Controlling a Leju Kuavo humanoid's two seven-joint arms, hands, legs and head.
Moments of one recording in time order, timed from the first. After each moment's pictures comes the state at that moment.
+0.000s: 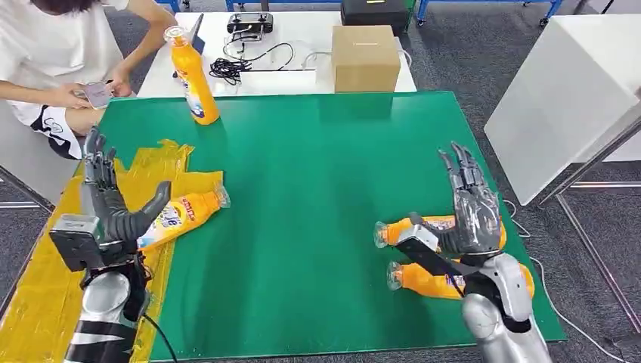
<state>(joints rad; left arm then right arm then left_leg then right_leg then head) -0.18 -0.05 -0.05 -1.59 -0.16 0.35 -0.50 -0.08 -0.22 0.16 -1.70 0.85 -0.25 -0.11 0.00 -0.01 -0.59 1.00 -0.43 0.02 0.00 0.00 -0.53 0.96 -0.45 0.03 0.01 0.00</state>
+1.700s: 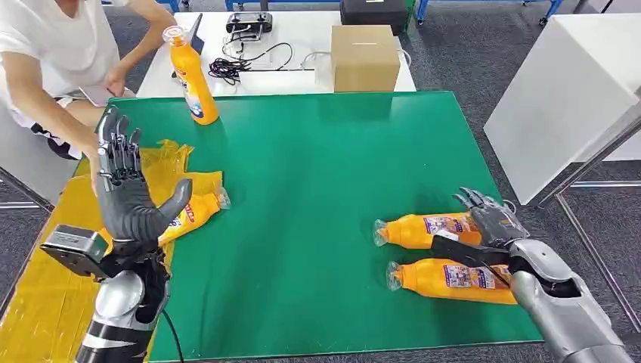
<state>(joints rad) -0.20 -0.06 -0.21 -1.68 -0.07 0.33 -0.52 -0.28 -0.53 0.31 -1.20 0.79 0.09 -0.10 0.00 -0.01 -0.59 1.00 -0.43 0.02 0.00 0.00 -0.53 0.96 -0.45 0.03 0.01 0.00</state>
